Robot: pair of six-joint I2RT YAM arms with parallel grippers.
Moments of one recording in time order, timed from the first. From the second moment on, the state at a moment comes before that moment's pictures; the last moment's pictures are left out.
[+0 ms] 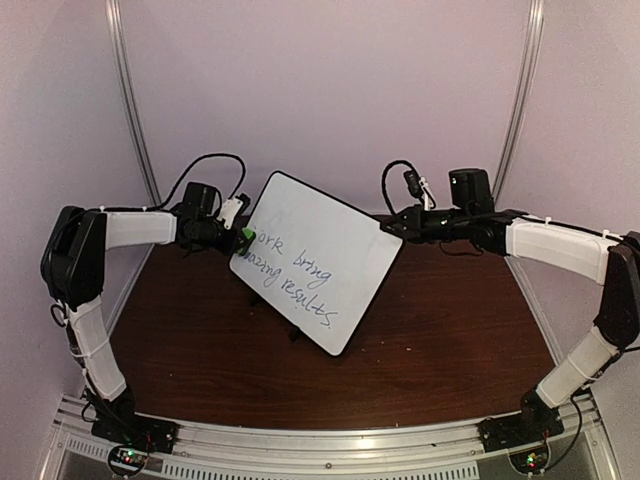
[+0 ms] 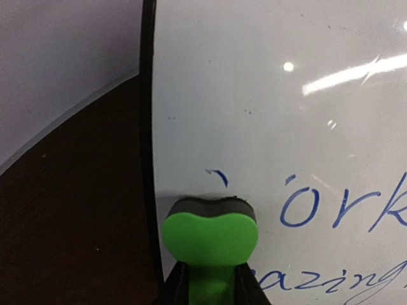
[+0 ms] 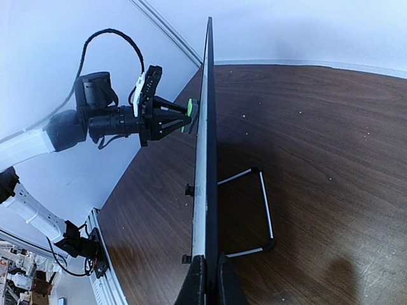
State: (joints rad) left arm -0.32 1.90 1.31 -0.13 0.20 0.23; right arm 0.44 1.53 1.14 -0.03 -0.61 0.44
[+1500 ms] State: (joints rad) left arm -0.36 1.96 1.60 -0.51 0.07 0.16; right arm 0.45 1.51 1.14 -0.04 -0.62 0.42
